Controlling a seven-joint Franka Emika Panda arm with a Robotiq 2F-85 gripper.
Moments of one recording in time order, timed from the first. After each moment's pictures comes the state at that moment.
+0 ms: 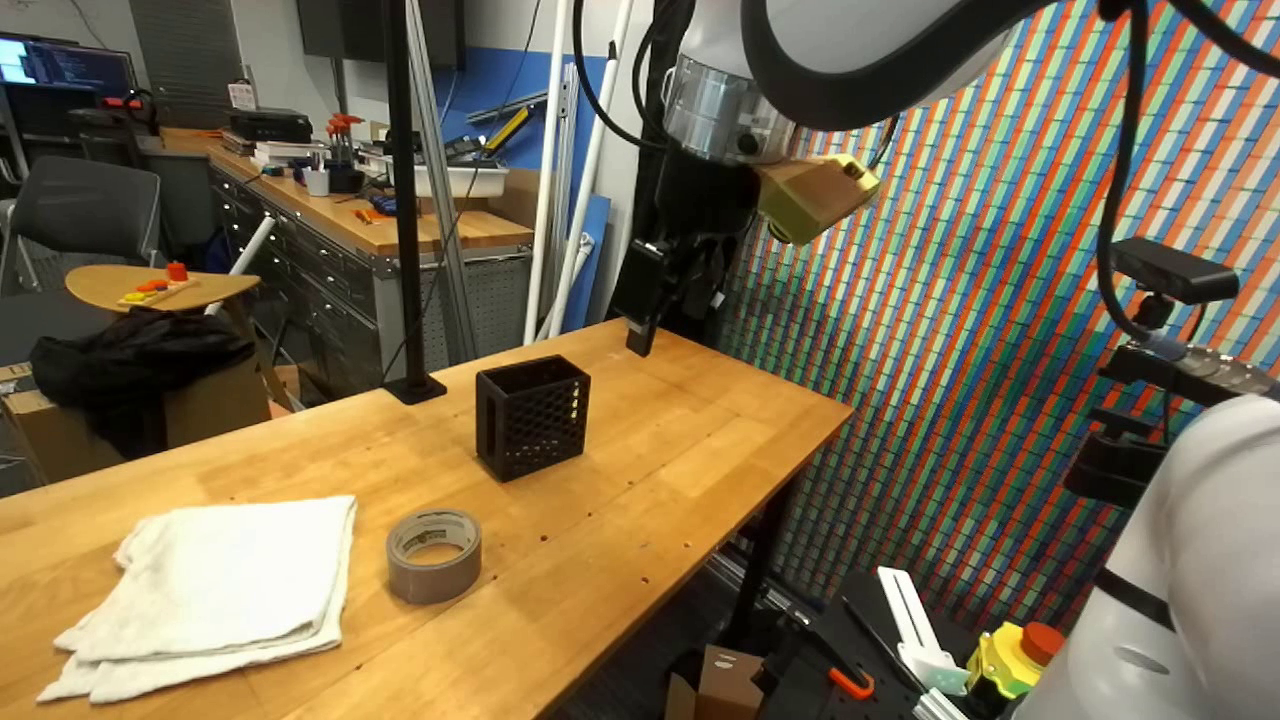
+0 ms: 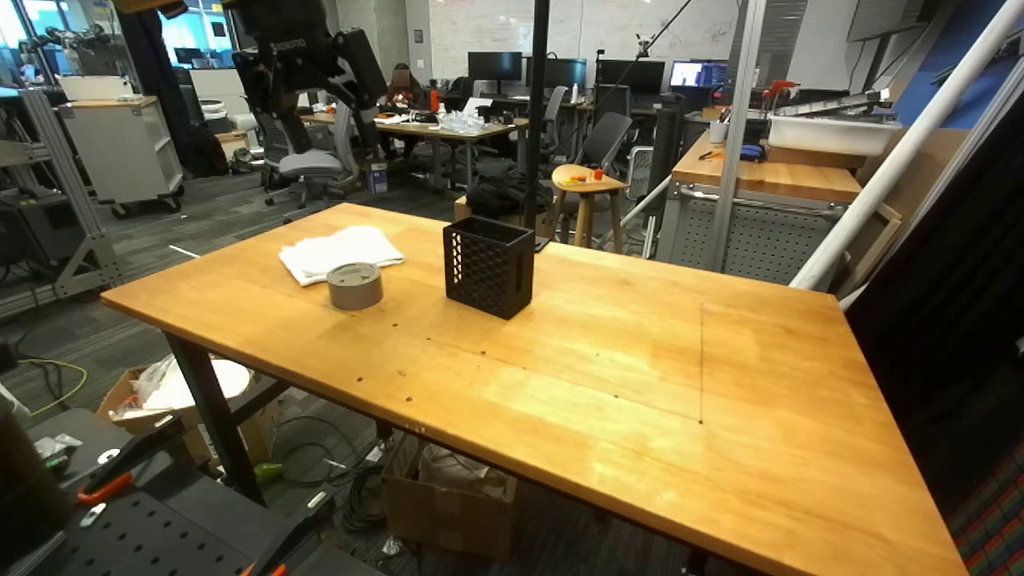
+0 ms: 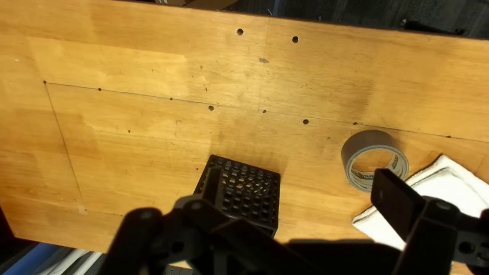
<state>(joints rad) -0.01 -0.67 0.06 -2.68 -0.14 2.23 -0.02</state>
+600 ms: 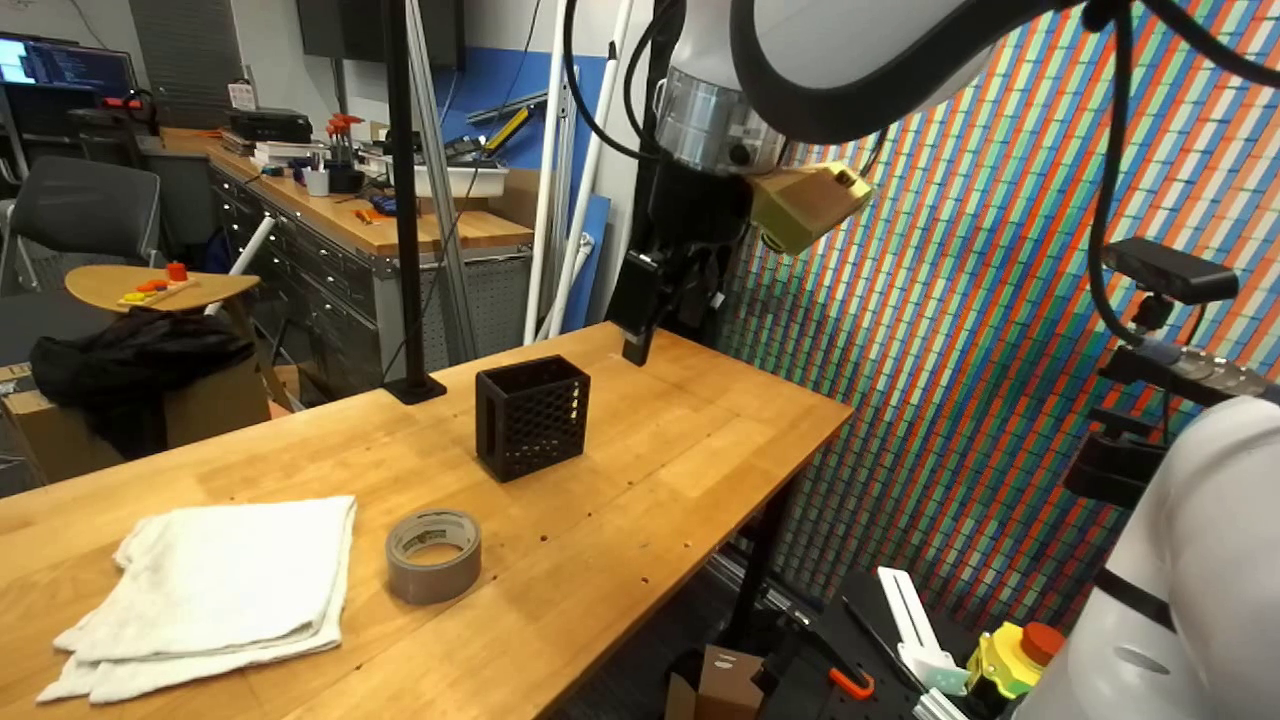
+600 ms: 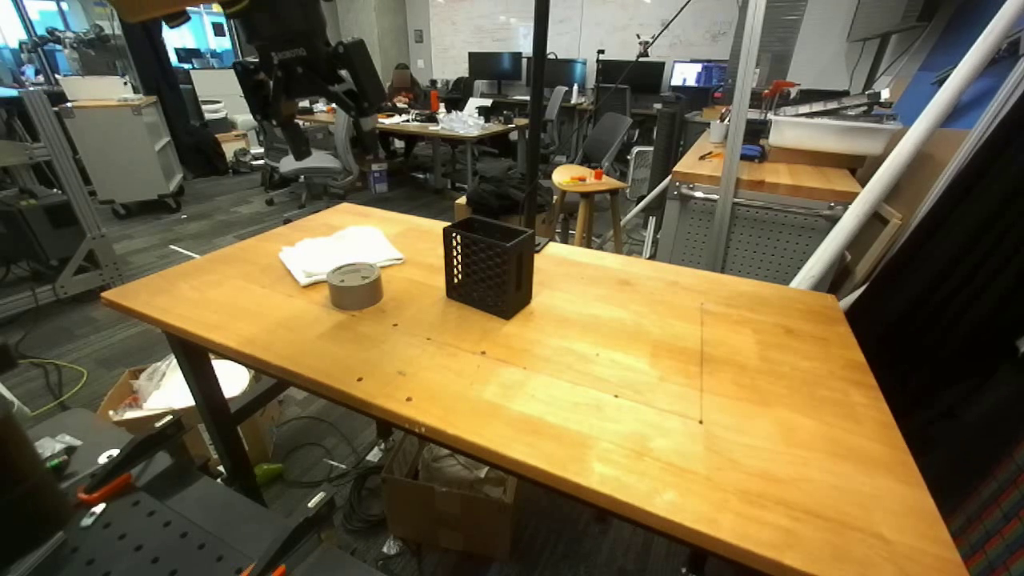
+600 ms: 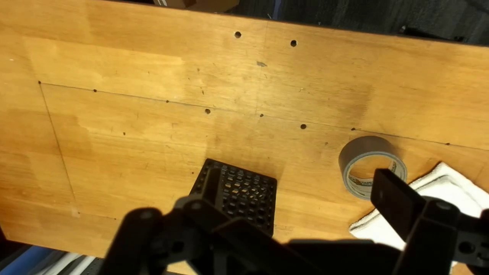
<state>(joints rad) -0.01 -0.65 0.07 -2.68 -0.14 2.23 -0.03</state>
